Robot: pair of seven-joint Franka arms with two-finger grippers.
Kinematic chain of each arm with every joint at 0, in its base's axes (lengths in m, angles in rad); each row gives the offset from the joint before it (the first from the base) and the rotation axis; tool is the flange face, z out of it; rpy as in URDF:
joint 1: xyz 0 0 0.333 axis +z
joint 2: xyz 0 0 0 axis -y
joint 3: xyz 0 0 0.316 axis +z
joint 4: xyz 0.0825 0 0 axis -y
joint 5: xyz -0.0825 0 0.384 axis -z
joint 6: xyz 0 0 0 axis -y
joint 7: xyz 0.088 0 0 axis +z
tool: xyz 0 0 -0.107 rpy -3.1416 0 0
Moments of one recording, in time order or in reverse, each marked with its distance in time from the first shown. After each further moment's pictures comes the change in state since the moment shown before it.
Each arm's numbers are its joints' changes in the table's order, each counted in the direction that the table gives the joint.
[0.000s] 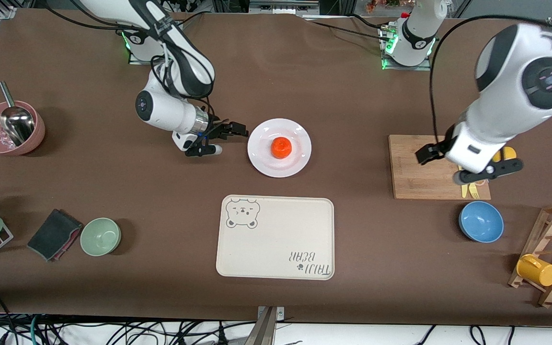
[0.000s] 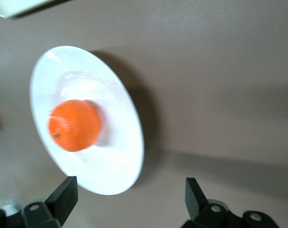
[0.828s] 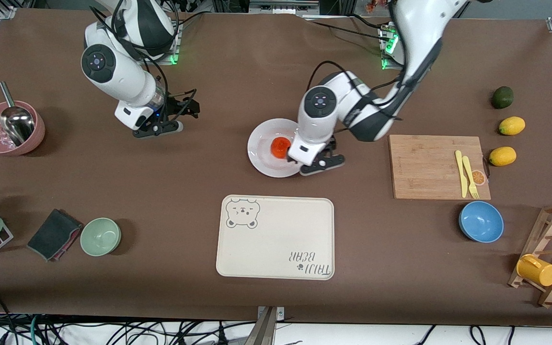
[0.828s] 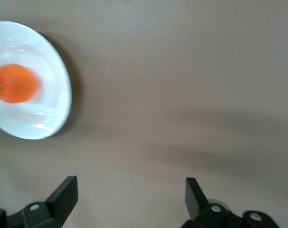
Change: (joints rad) left arm -0.441 -0.316 0.001 -0.056 -0.137 0.350 0.543; right arm -0.001 0.333 -0.152 -0.007 0.563 -0.403 -0.226
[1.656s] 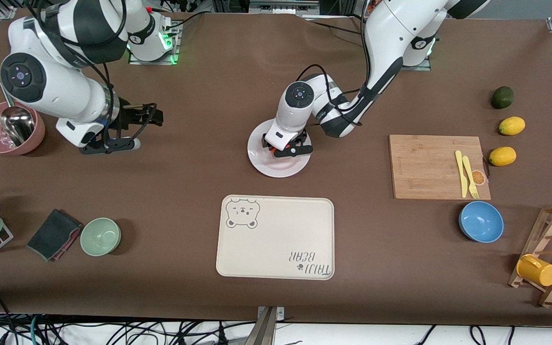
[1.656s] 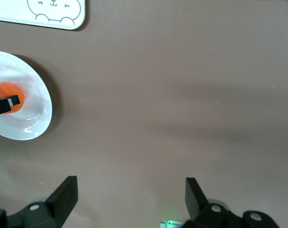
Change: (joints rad) left arm -0.161 -0.170 -0.007 -0.151 0.002 0.448 0.116; right arm -0.001 -0.081 -0.141 0.378 0.177 -0.412 -0.019
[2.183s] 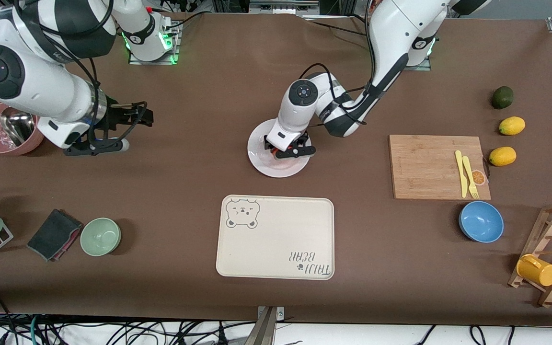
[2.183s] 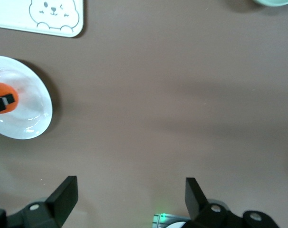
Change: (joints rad) left arm 0.007 0.026 -0.004 0.000 0.000 0.003 -0.001; right arm 0.000 -0.076 -0.019 0.198 0.025 -0.150 0.000
